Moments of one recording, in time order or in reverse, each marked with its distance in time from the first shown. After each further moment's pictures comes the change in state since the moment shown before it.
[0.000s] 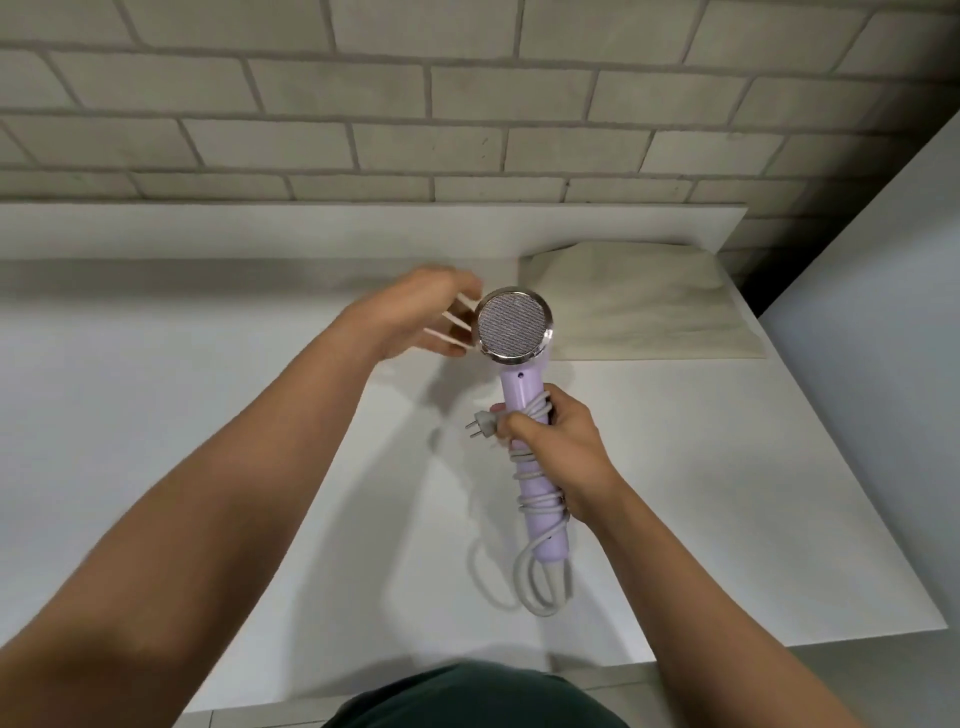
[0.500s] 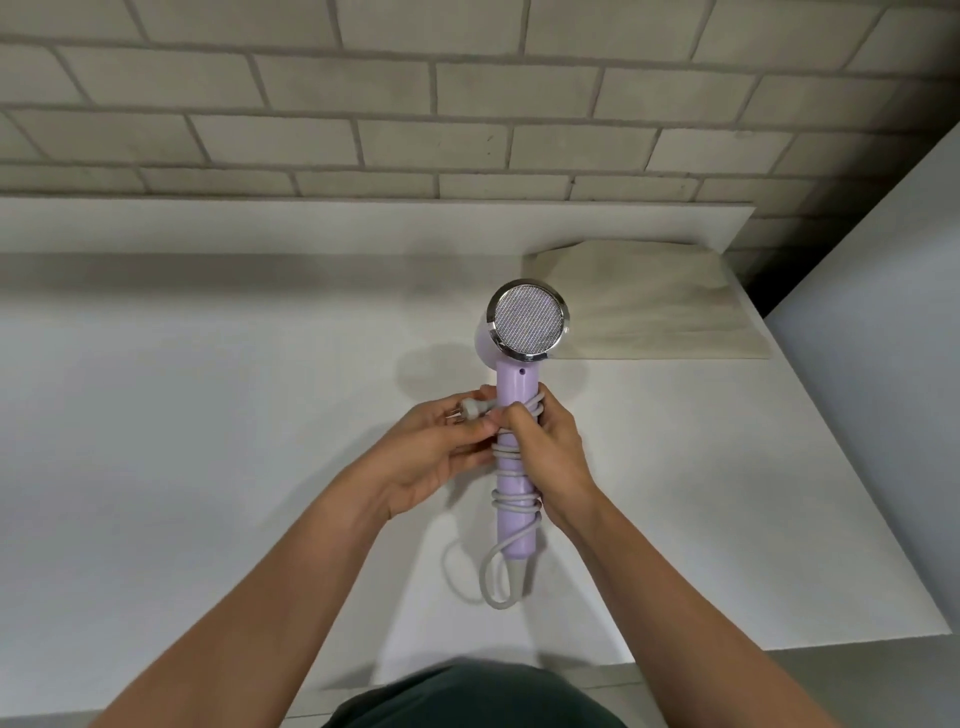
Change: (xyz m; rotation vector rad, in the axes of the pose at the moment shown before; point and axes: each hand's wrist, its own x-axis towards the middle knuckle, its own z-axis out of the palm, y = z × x) left_hand -0.068 -0.107 0.055 -0.647 -0.216 0.012; right_hand 0.002 0.012 0.018 0.111 0.036 -0.094
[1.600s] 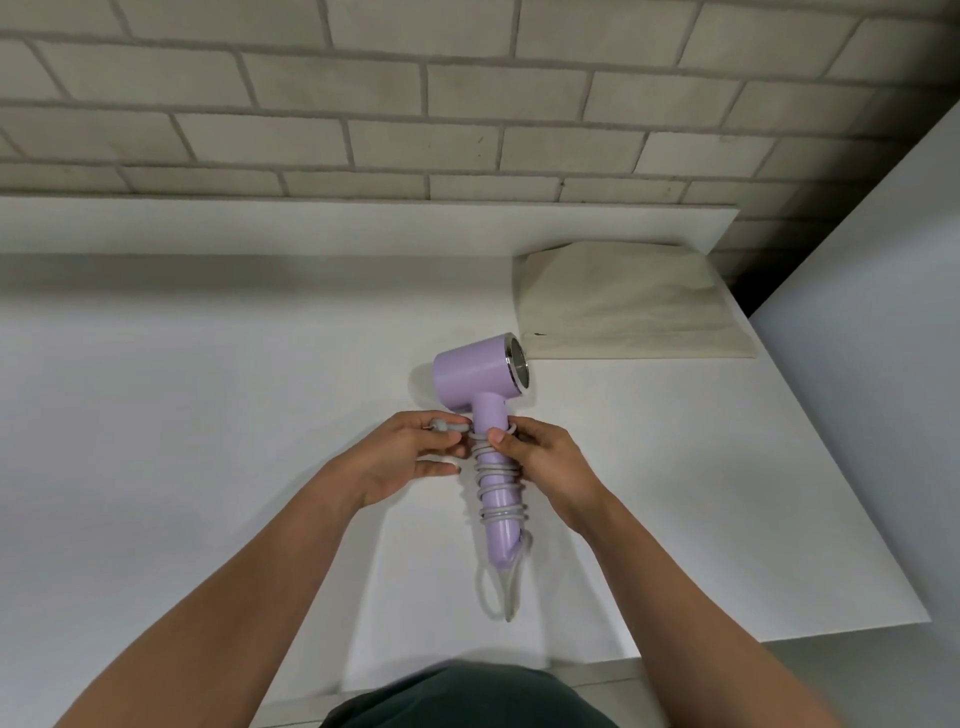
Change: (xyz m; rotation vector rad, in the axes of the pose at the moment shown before) left_hand 0.035 -0.023 -0.063 0.240 0.032 -0.112; right_hand 0.021 0.041 -0.027 -0.120 -0.132 0.158
